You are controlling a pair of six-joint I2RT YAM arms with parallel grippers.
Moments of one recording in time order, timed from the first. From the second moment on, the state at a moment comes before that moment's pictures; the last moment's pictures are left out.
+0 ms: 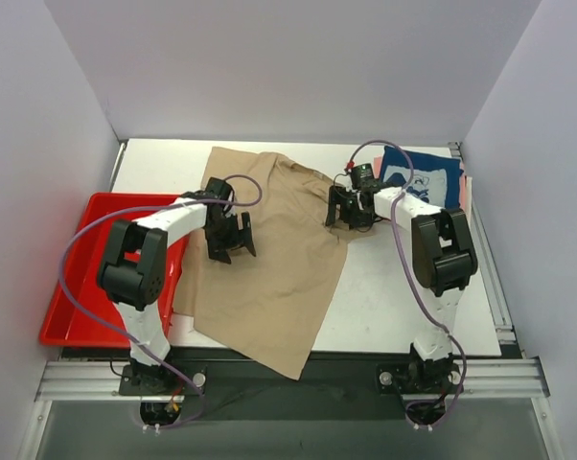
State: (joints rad) left arm -0.33 1.87 1.23 -0.65 0.23 -0.53; right arm 0.29 2.02 1.37 -0.39 -0.11 0.31
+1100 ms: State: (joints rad) left arm -0.37 2.31 1.95 -0.80 0.23 -0.35; right arm 0.41 1.46 0.94 -0.83 -0.08 0.49
